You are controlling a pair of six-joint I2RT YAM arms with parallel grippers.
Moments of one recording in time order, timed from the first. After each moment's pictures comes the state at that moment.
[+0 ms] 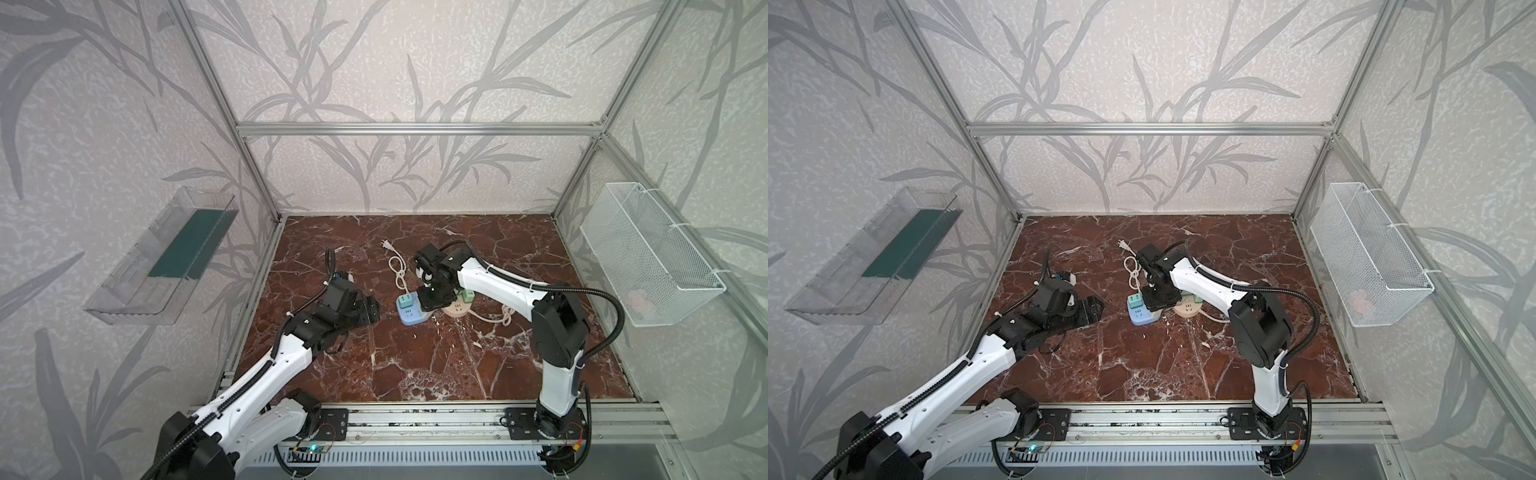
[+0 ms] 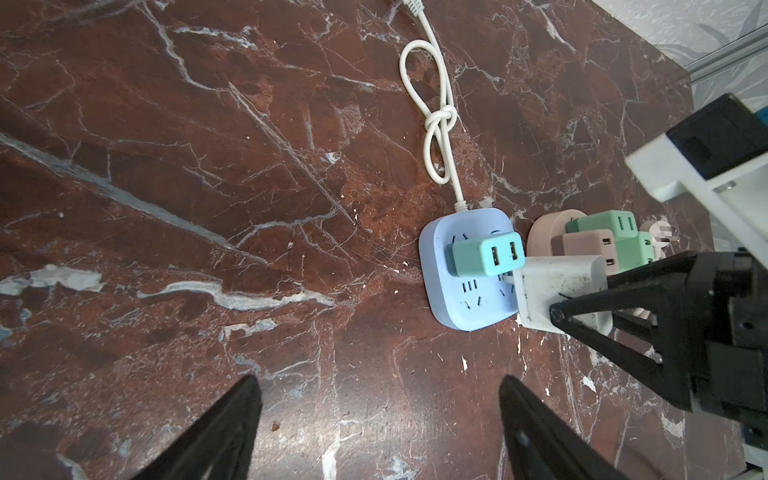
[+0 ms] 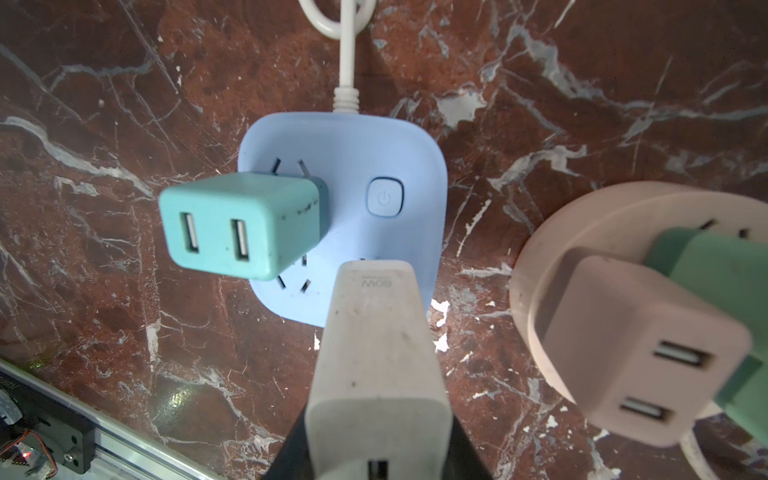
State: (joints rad) left arm -0.49 0.98 0.70 -0.55 -0.05 -0.70; right arm 0.74 1.93 1.55 -0.96 -0.14 0.40
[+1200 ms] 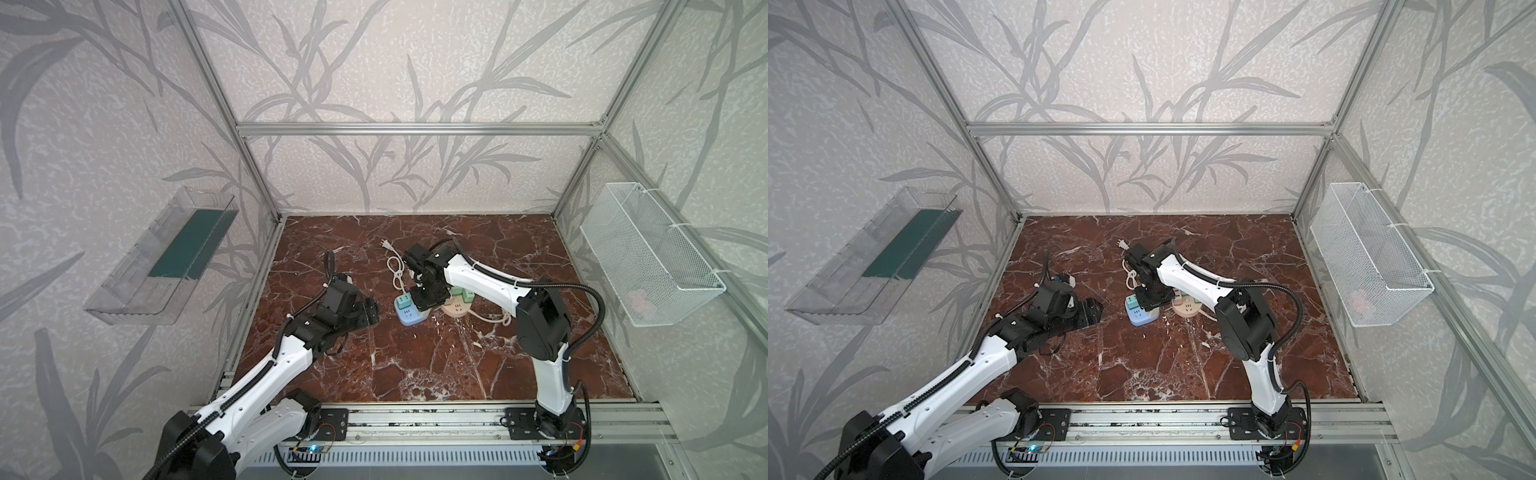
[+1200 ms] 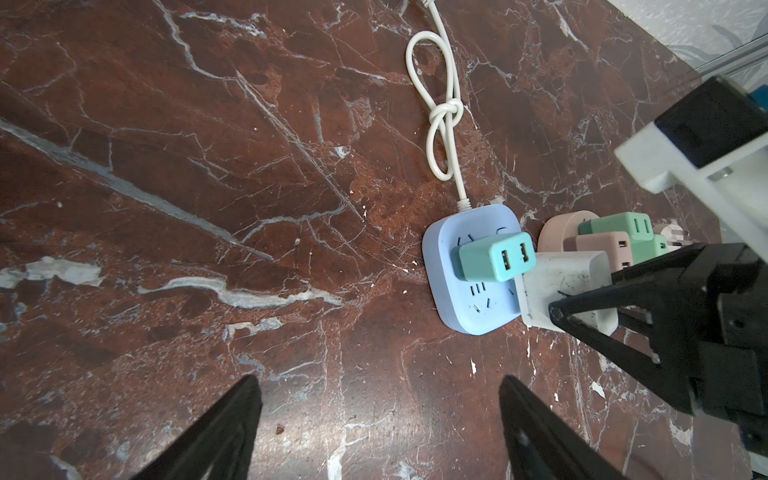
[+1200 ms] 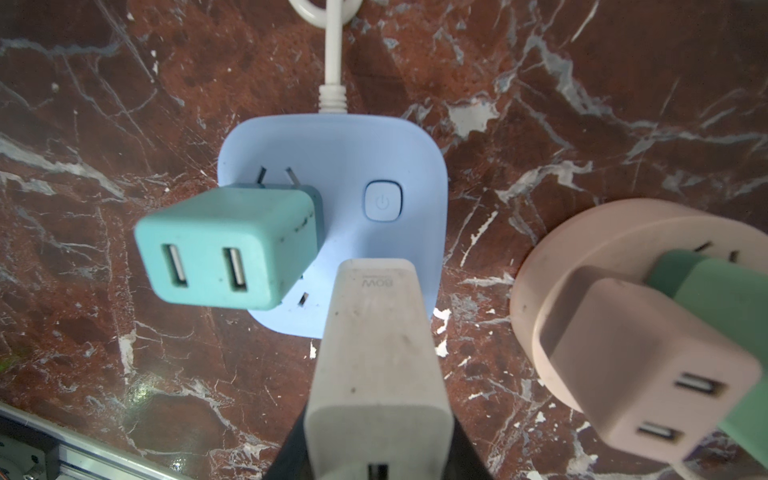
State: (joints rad) left arm -0.48 0.98 0.66 -0.51 -0.04 -0.70; right arm 0.78 2.05 1.72 -1.10 -0.07 0.39
